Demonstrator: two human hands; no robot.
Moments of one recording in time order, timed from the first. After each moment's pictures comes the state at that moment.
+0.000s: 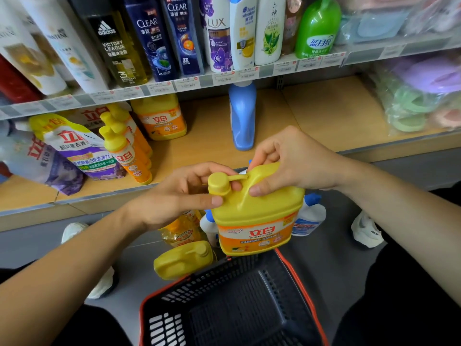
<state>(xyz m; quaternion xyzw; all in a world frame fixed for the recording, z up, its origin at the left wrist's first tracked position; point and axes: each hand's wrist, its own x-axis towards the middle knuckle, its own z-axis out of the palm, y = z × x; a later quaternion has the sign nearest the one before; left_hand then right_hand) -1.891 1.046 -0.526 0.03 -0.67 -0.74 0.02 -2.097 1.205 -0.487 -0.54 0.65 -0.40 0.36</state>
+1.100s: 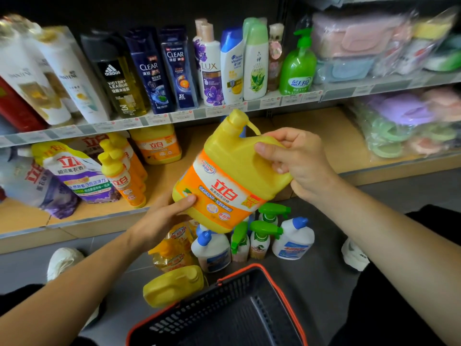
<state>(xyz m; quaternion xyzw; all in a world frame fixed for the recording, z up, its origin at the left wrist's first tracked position) -1.890 1.018 -0.566 0.26 -0.65 -0.71 0.07 -2.113 1.201 -0.478 -0.29 0.54 -0.73 0.30</state>
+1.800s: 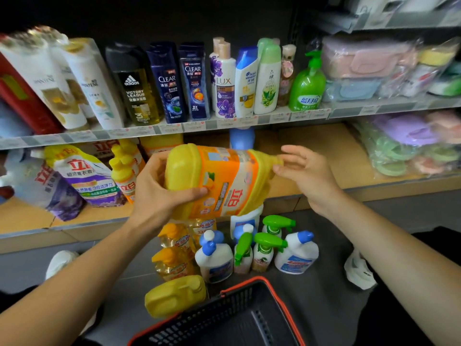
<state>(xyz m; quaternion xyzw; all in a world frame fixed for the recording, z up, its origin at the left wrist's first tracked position) -1.895 1.015 -0.513 0.26 -0.72 -0.54 0.36 -2.142 1.194 -0.512 -0.28 0.70 -0.61 0.23</state>
